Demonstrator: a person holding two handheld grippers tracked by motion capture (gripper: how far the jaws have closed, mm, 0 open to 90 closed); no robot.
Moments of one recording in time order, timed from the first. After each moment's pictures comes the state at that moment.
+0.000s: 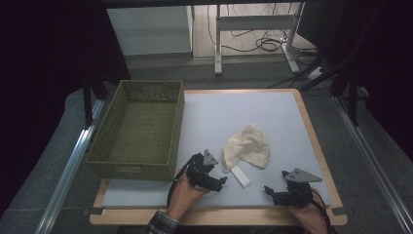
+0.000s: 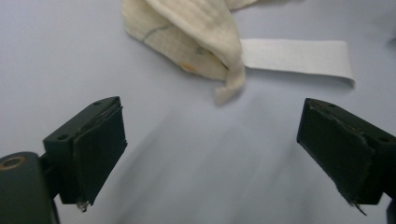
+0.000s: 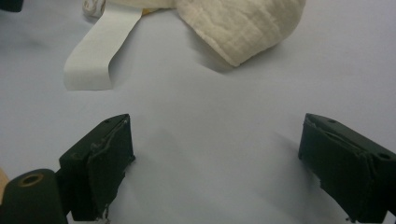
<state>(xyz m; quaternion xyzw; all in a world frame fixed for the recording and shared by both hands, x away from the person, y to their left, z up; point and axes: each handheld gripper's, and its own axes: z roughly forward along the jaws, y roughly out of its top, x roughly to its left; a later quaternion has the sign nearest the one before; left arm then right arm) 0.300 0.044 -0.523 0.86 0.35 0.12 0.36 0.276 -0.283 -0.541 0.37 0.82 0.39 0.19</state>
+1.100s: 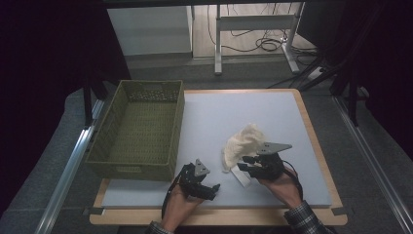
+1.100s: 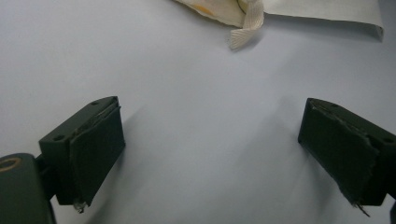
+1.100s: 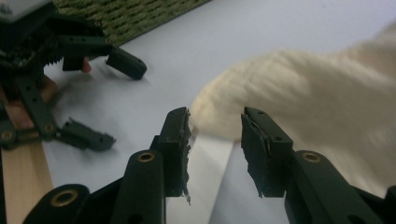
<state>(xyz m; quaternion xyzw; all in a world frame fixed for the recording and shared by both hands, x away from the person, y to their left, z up) 0.284 0.062 -0.547 0.84 0.37 0.14 0.36 0.333 -0.199 -0.491 0.28 0.84 0.45 0.09</state>
